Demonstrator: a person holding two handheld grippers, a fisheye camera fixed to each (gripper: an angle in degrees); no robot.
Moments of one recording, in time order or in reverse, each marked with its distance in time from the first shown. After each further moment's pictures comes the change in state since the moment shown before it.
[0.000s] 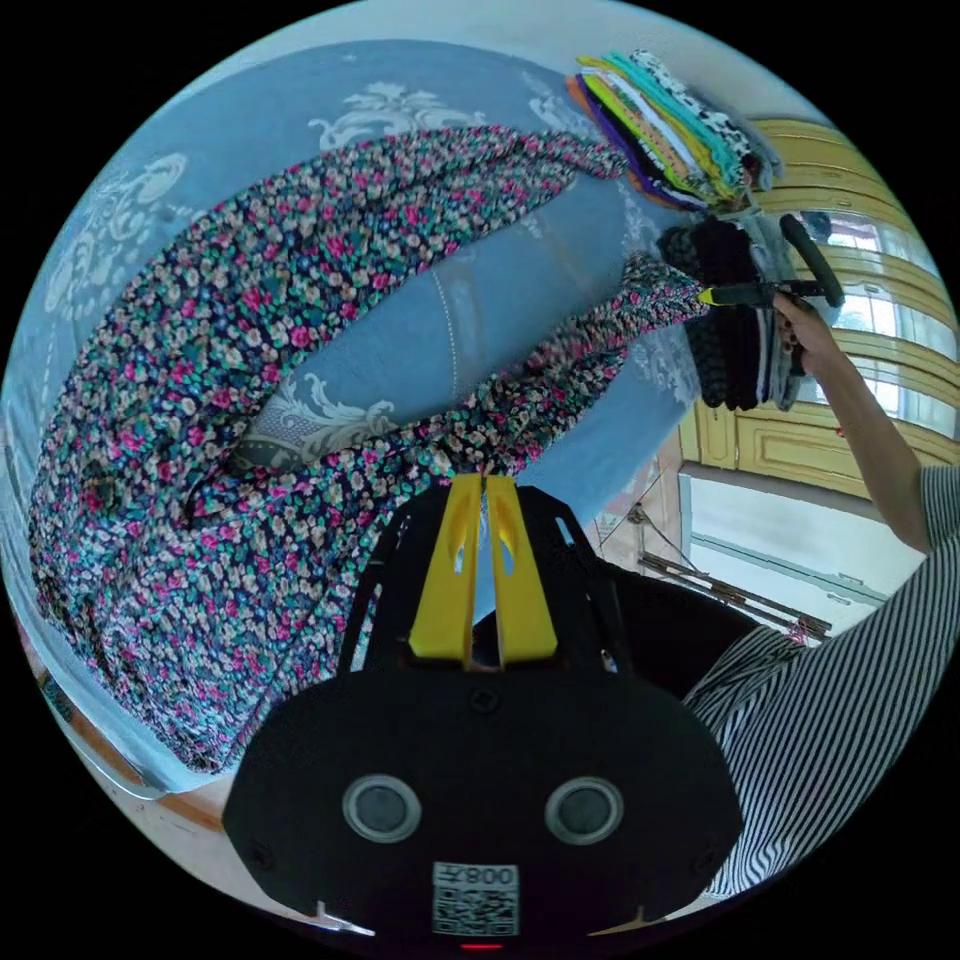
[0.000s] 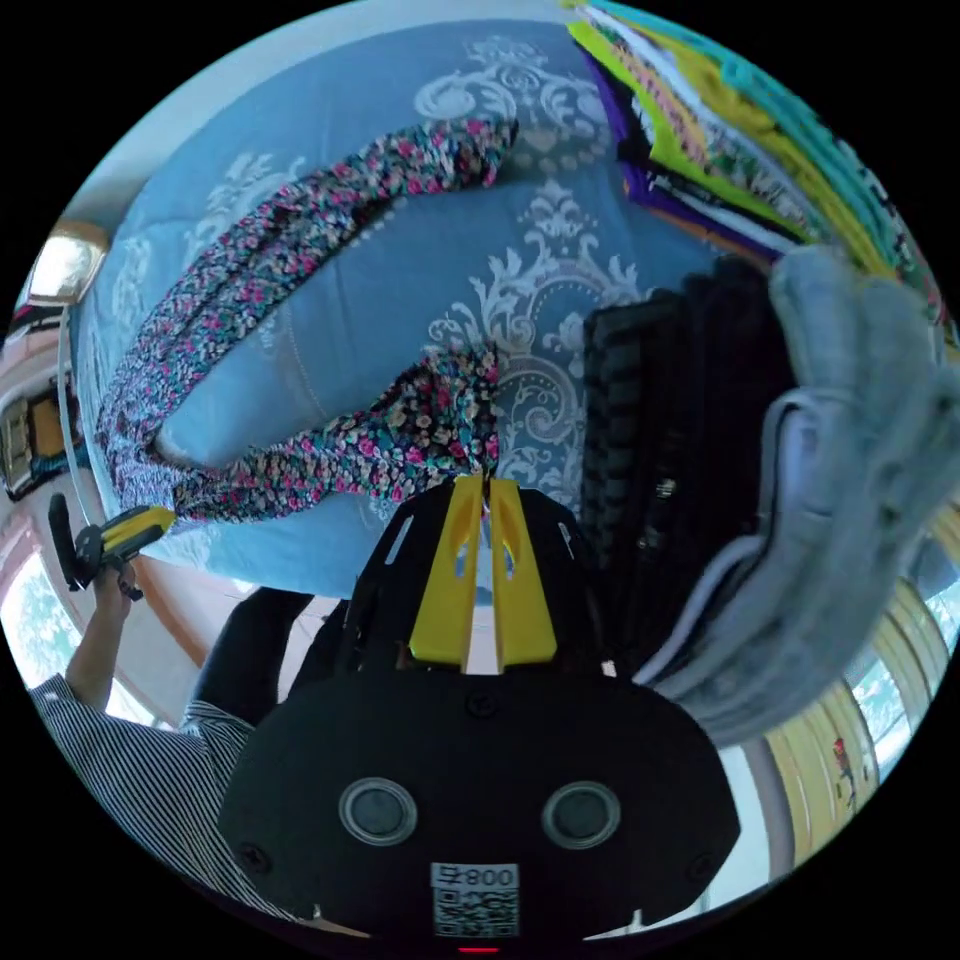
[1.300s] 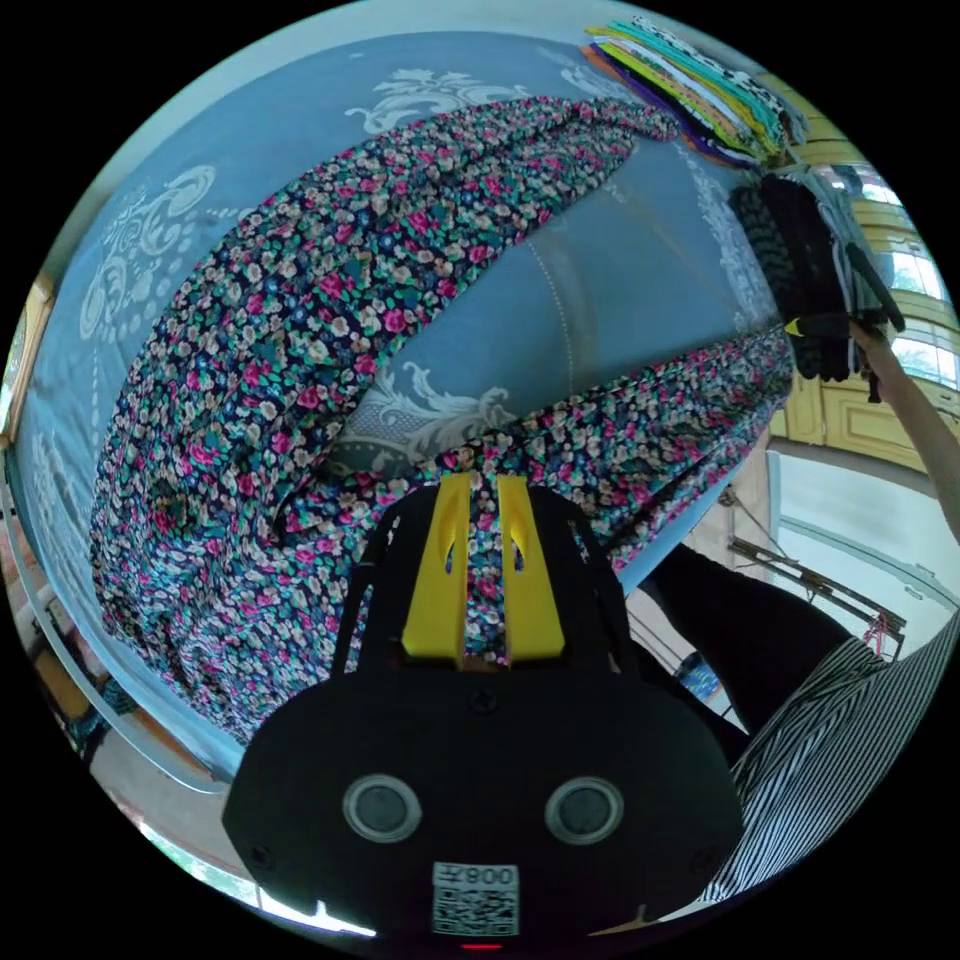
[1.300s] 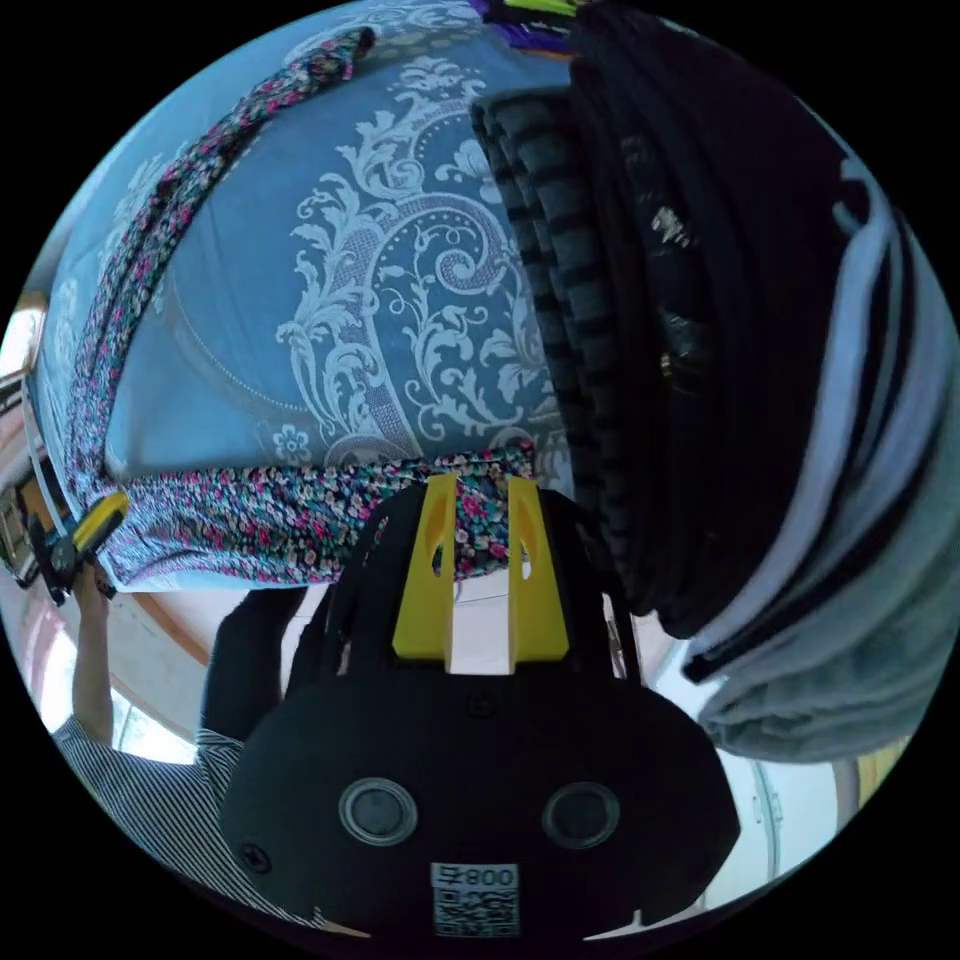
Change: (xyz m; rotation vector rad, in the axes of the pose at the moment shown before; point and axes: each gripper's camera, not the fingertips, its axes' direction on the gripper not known) left arm -0.023 0.029 0.003 -0.076 -0.265 0.038; right arm -0.002 0.088 0.109 -0.117 -0.023 0.195
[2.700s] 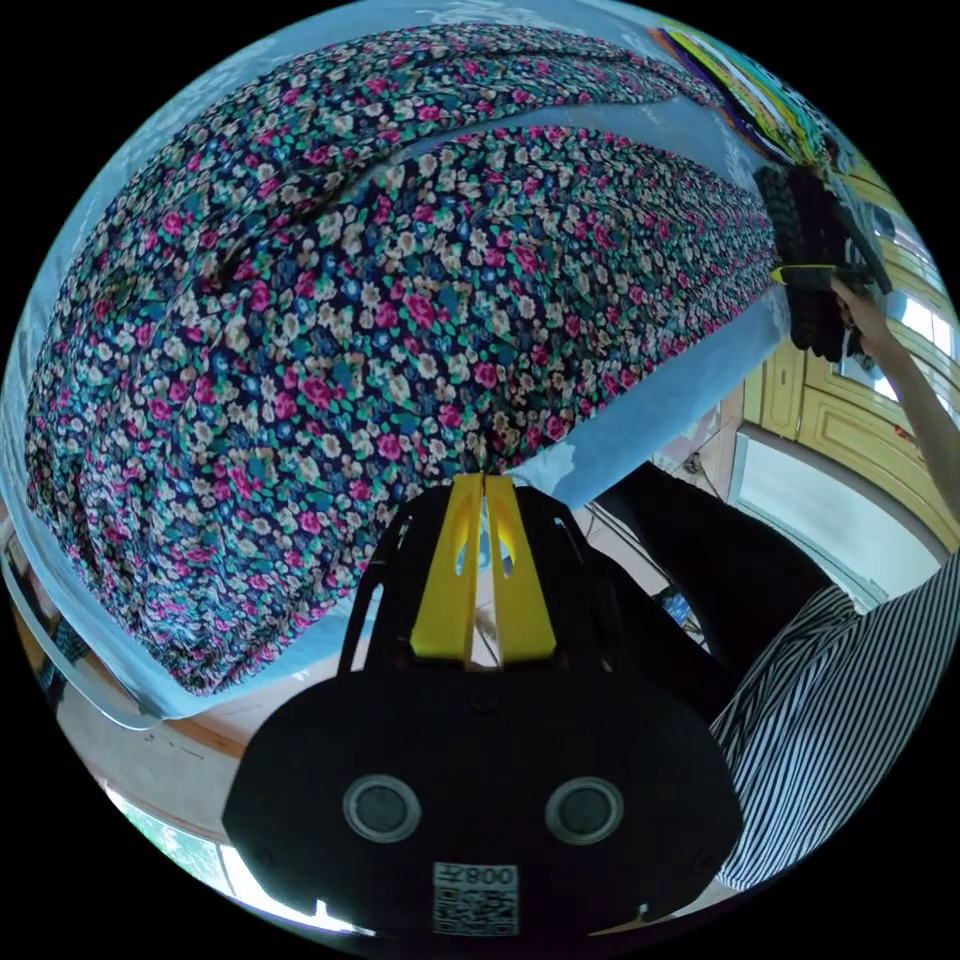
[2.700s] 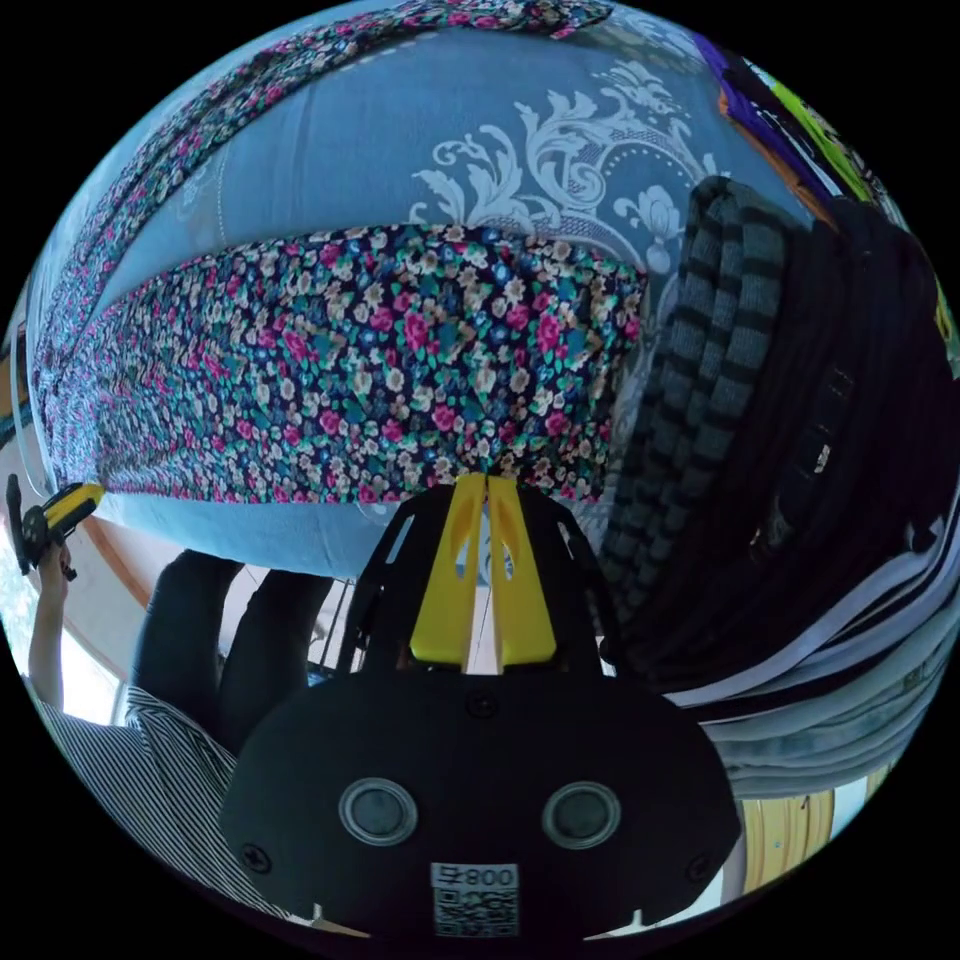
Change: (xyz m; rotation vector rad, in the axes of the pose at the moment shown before) left arm -0.100 0.064 0.015 -0.162 0.143 -0.111; right arm -0.038 -0.064 0.031 -0.057 0.182 -0.259
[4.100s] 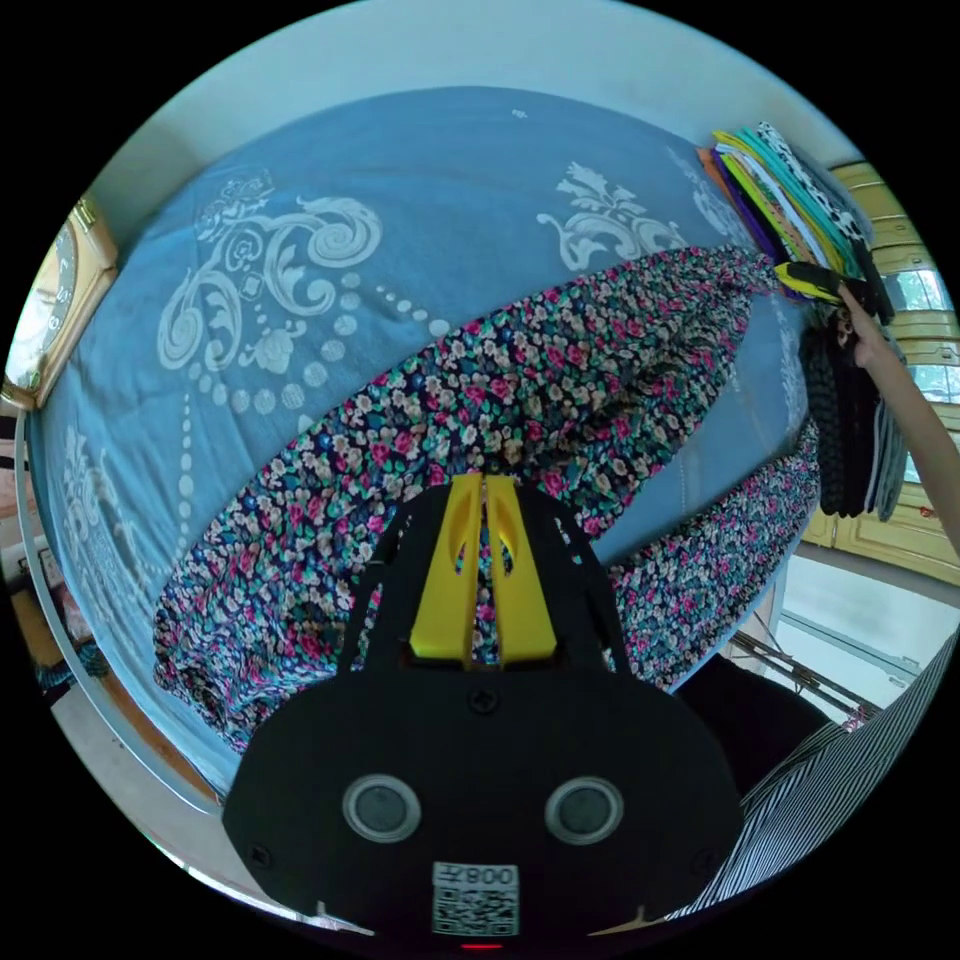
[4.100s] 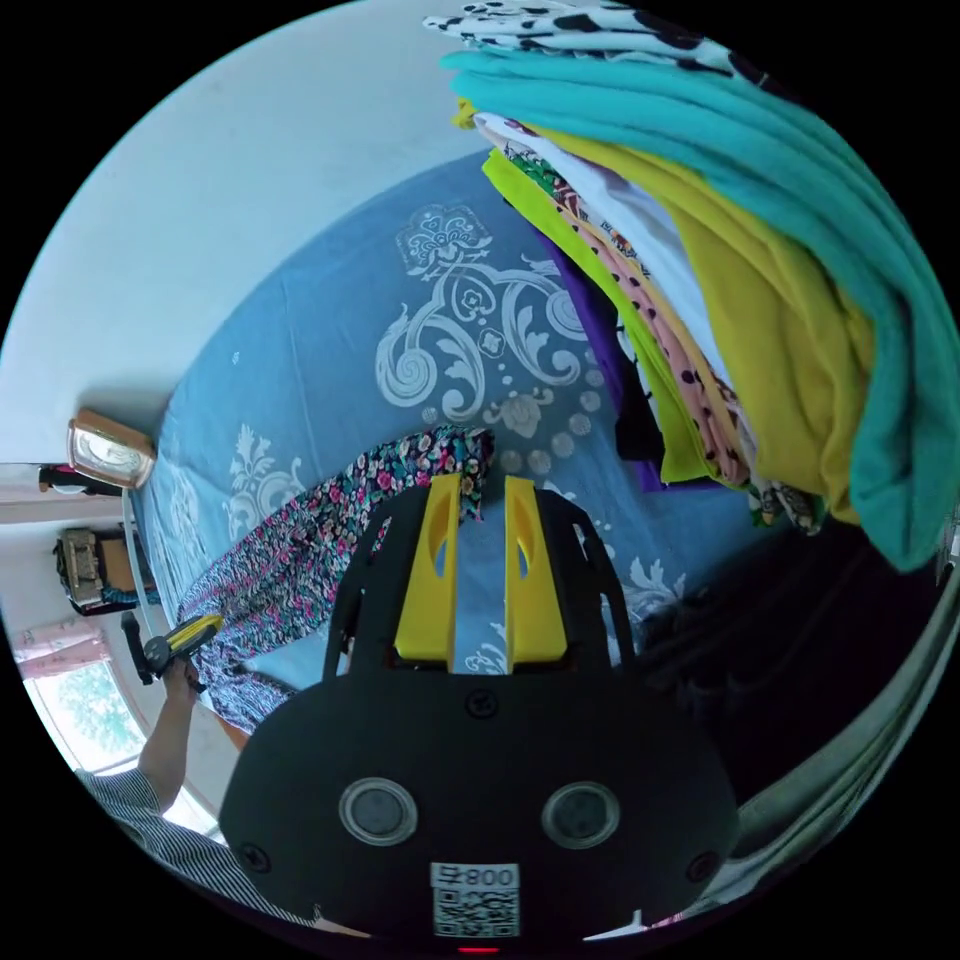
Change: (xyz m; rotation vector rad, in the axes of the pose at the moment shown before) left arm -0.159 -0.159 -0.165 0.343 -0.152 -0.052; right arm 0.193 -0.159 -0.101 0.581 -0.402 0.263
